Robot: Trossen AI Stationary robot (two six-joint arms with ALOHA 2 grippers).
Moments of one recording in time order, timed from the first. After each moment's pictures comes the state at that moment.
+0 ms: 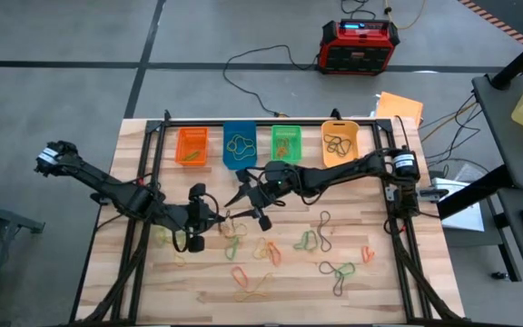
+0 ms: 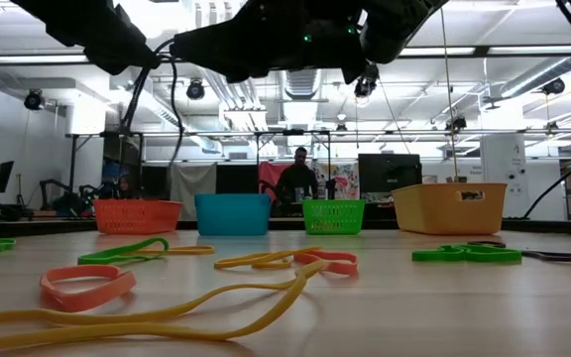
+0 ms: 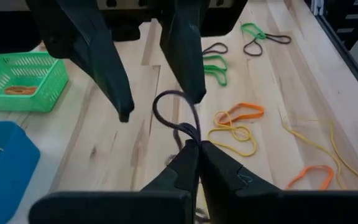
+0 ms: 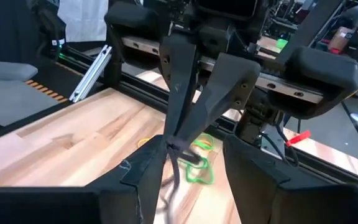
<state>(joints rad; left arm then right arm) -0.45 1.05 0.69 -0.27 -0.44 -0.26 -0.03 1.97 1.29 0.50 -0.45 -0.35</state>
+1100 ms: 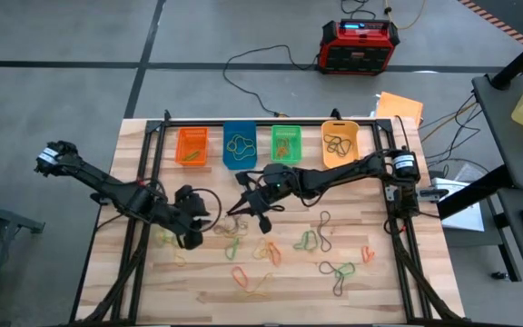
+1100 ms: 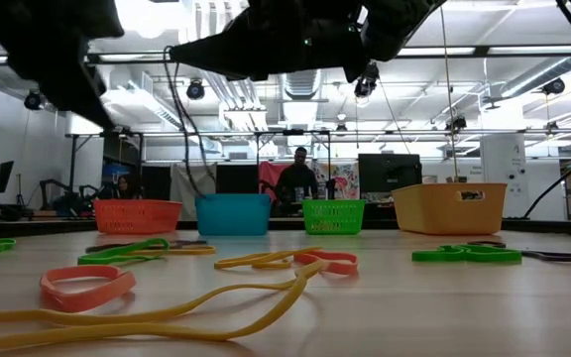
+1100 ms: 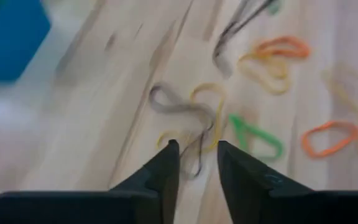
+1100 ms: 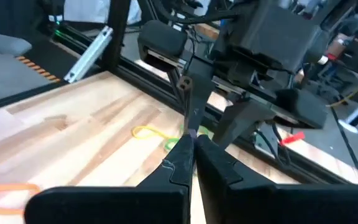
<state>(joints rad) -0.45 1.05 0.69 -0.61 -0.40 -0.68 -0.01 1.97 1.30 0.45 -0.42 -0.45</state>
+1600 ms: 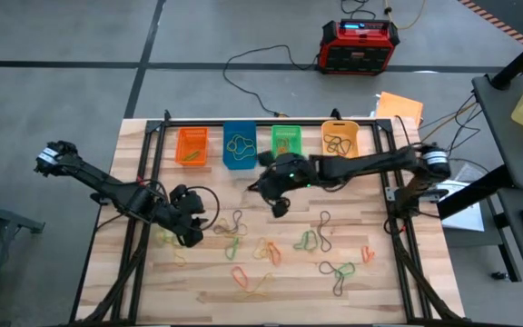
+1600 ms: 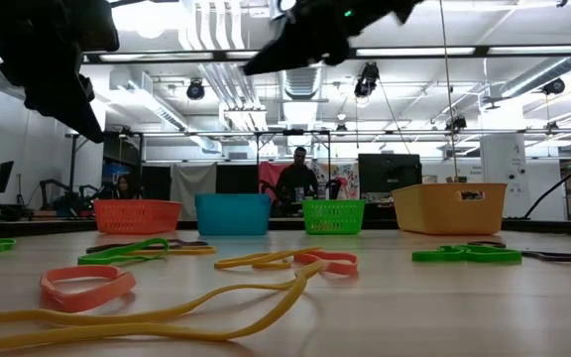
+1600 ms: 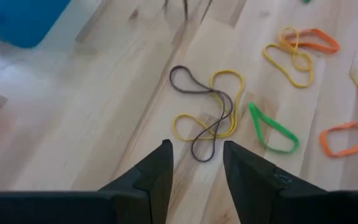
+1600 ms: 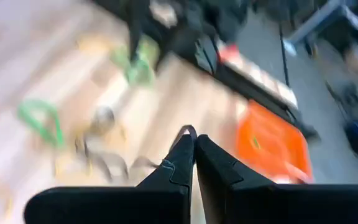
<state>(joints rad) -0.45 1.05 0.69 -0.68 -0.41 -0.80 -0.03 1.70 1.30 -0.09 -0.03 -0.58</state>
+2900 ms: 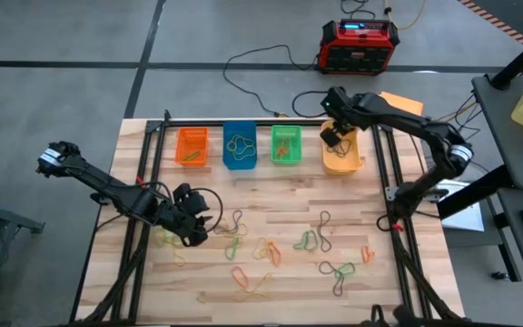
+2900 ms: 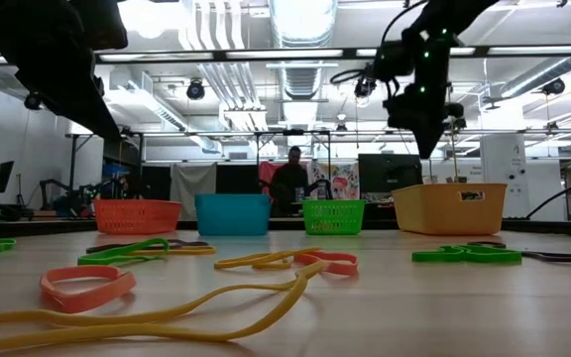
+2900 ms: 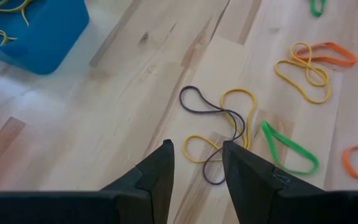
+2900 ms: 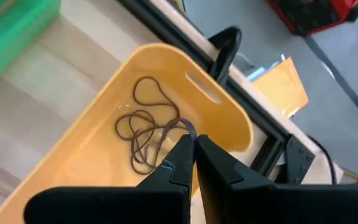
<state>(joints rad) -0.45 1.10 0.69 -0.63 -0.50 -0.75 -0.72 1.55 1.28 -1.00 0.34 0.09</state>
